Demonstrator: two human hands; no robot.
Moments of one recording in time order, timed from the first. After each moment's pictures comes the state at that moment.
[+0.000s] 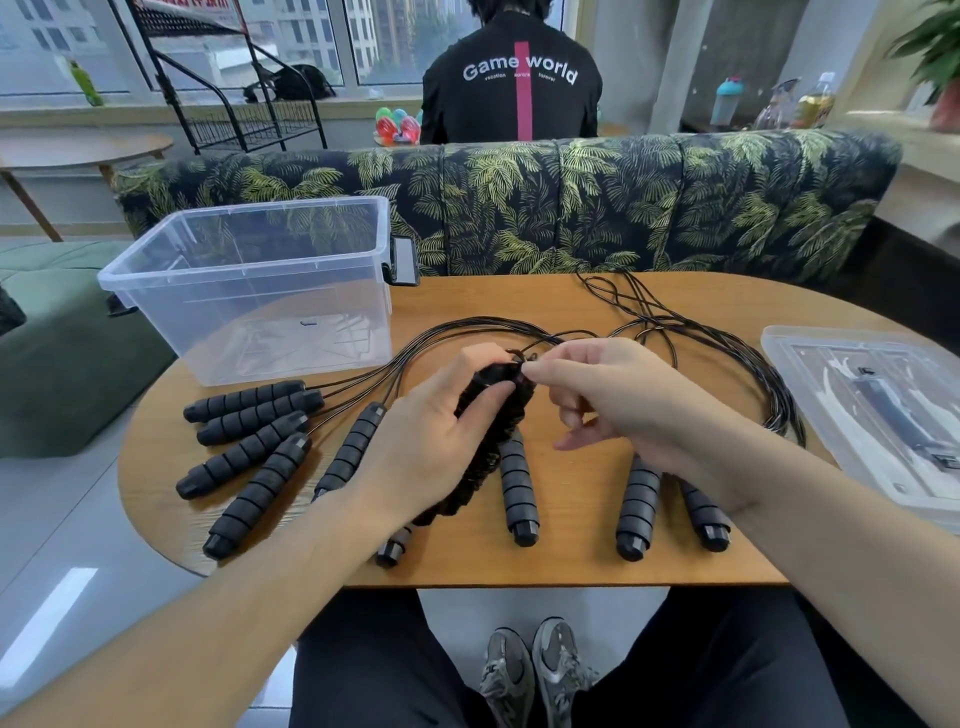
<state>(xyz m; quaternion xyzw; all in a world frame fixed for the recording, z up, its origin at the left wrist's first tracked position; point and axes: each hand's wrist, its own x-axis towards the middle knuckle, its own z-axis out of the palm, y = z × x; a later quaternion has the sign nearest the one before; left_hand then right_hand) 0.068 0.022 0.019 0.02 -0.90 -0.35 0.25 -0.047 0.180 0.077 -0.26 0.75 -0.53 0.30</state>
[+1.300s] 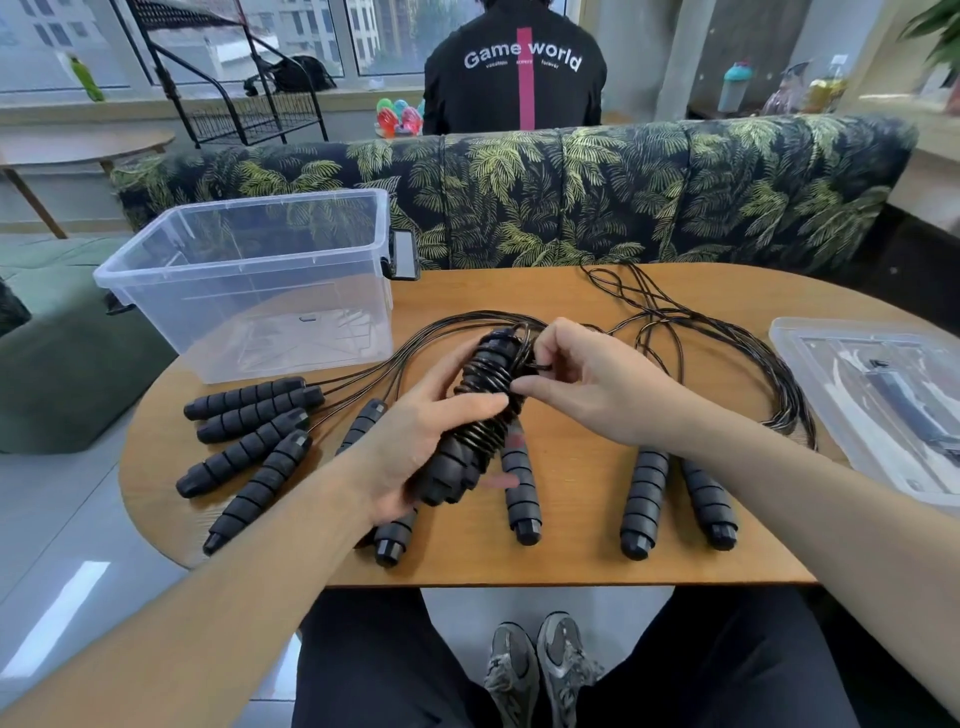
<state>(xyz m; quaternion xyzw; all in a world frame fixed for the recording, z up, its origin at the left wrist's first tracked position) 0.065 0.018 0.028 0.12 -0.60 -0.79 0.03 -0.078 0.175 0.050 -0.52 0.77 -0.36 0.07</state>
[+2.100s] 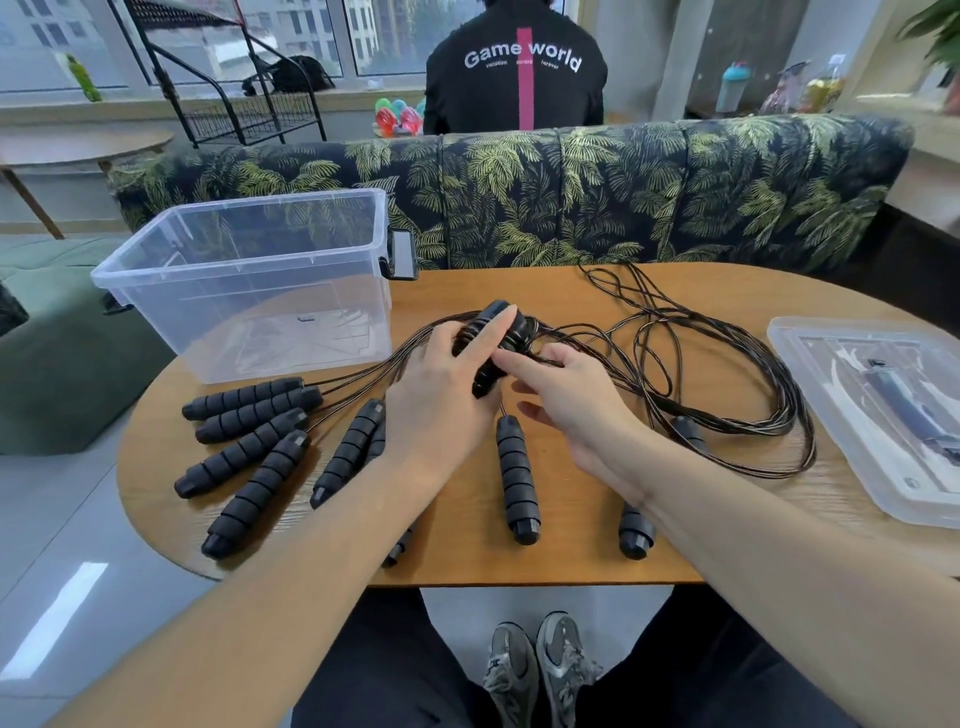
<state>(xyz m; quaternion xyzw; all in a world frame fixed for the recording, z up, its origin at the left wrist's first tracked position) 0.020 0.010 -0.006 0.16 -0.94 -0.09 0.30 -0.057 0.135 0.023 -0.16 0.69 -0.67 0.23</state>
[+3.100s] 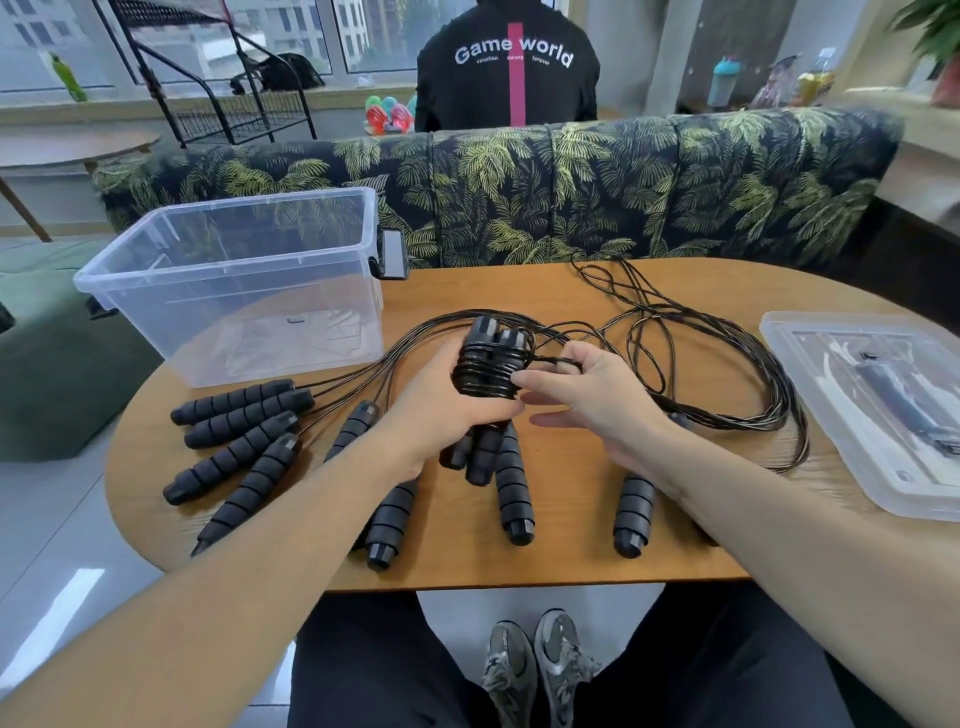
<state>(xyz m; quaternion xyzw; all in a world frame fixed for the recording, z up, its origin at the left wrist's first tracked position) 0.014 0.005 0.005 0.17 -0.81 -0.56 0.11 -0.086 0.162 0.011 -0.21 0.69 -0.64 0.26</state>
